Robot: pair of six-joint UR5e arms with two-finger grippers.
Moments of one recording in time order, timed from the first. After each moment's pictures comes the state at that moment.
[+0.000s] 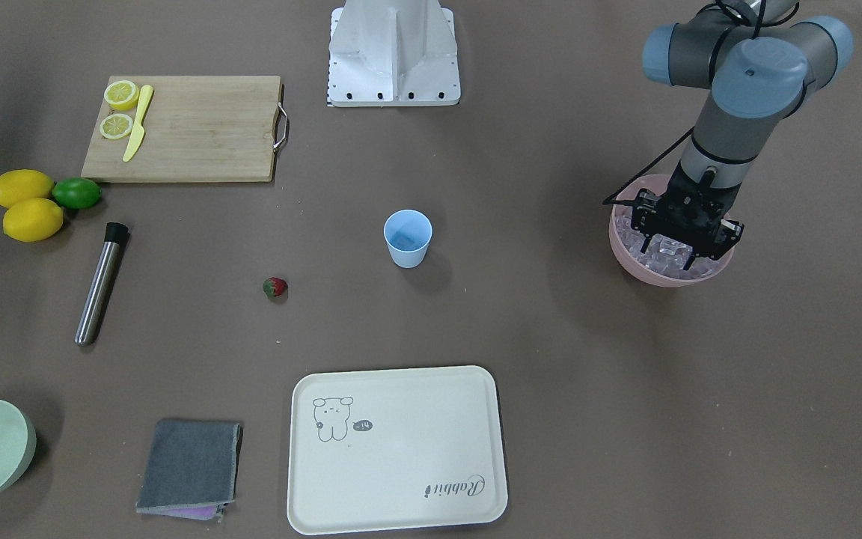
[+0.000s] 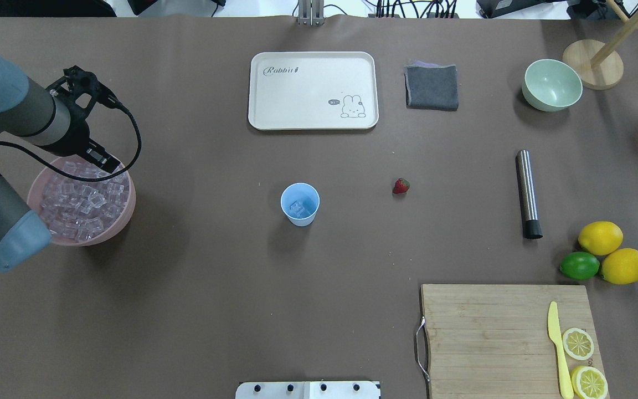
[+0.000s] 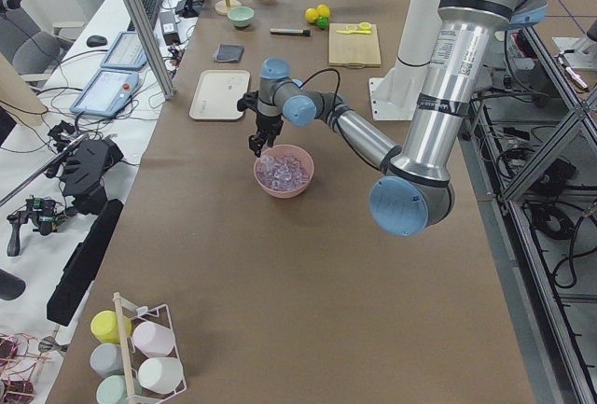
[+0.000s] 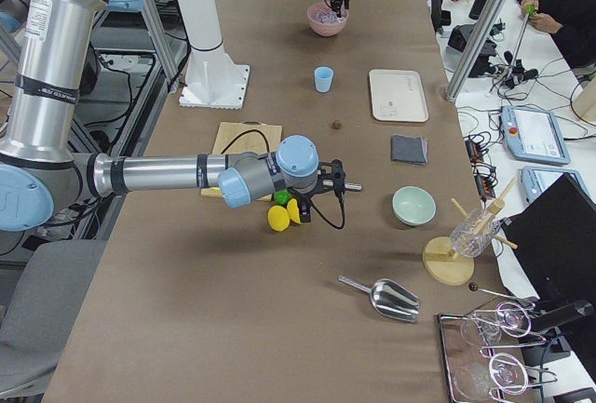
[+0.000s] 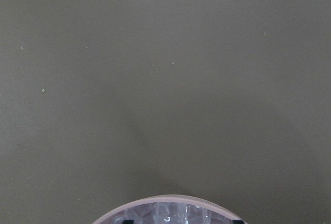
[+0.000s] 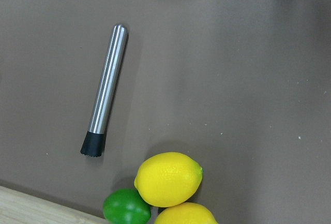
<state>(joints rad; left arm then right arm) -0.86 -1.84 -1.84 -1.68 -1.93 -0.32 1.39 -1.84 1.89 -1.23 2.58 0.29</state>
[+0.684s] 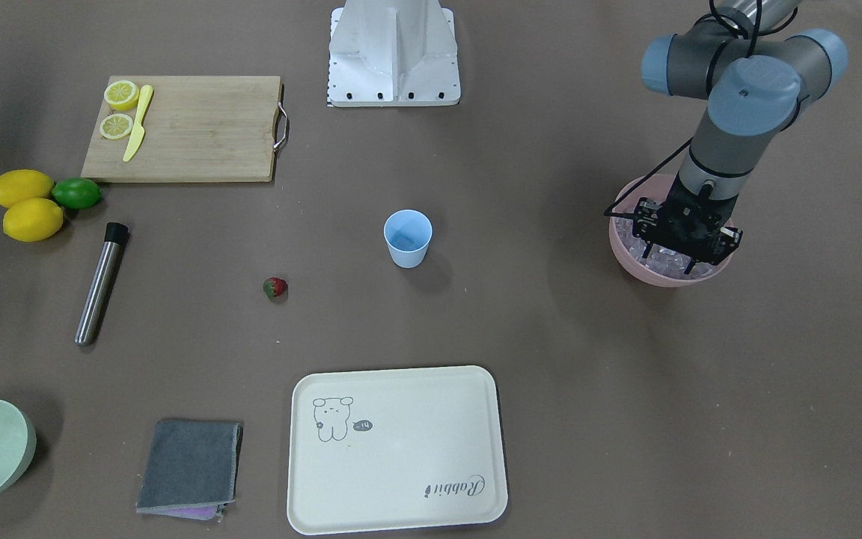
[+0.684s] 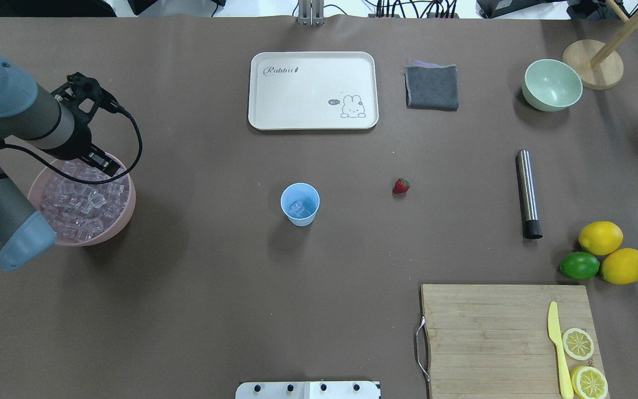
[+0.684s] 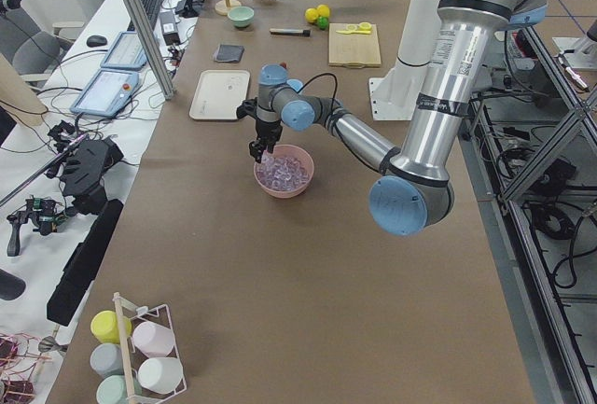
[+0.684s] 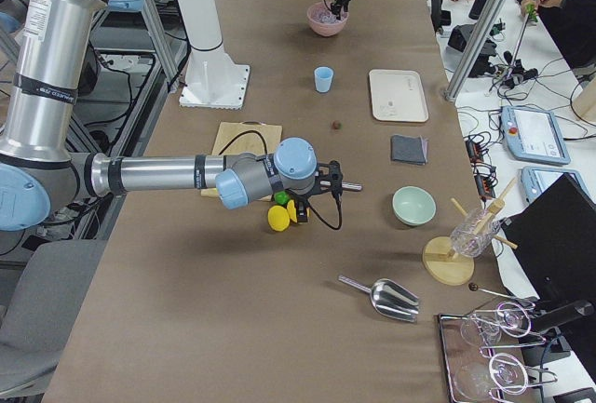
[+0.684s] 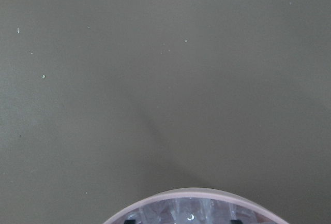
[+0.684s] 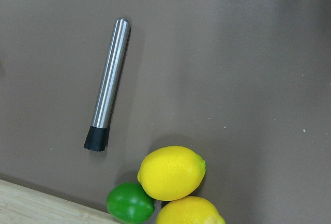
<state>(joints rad) -0.85 -1.84 -1.81 -1.68 -1.93 -0.35 1.39 -1.85 1.89 -1.23 2.59 0.29</state>
